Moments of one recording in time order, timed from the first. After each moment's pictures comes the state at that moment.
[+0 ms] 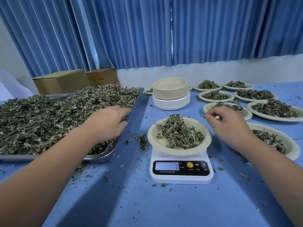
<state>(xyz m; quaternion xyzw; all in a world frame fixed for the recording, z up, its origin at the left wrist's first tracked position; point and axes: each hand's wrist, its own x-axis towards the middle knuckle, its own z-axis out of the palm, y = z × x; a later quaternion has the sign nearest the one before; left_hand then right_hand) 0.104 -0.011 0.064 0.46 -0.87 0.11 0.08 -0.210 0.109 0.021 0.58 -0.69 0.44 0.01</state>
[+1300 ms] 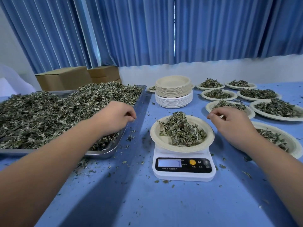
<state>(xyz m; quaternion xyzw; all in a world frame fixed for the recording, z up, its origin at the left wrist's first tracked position) 0.093 -0.008 0.074 0.44 -0.88 0.00 0.15 -0.208 0.113 0.023 0.58 -0.70 0.43 0.01</state>
